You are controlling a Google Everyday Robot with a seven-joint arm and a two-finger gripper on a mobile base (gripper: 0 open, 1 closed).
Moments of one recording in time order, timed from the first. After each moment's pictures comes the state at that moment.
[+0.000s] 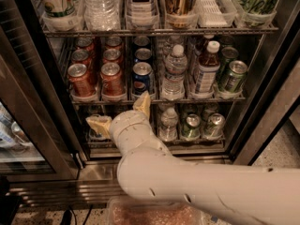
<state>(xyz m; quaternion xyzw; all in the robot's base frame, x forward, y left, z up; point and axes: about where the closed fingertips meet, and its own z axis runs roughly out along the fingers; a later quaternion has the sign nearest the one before) 0.532 0.078 0.829 -0.22 0.75 0.06 0.62</state>
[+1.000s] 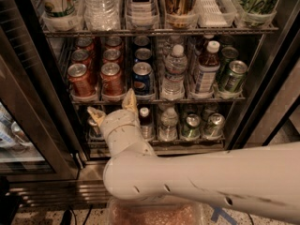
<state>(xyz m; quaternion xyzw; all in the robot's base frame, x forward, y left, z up) 0.553 0.100 0.825 -0.20 0.72 0.04 0.66</state>
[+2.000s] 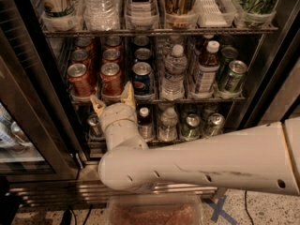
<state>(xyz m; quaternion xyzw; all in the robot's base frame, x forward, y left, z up) 0.586 0.102 0.831 -0.17 0.69 0.02 0.70</state>
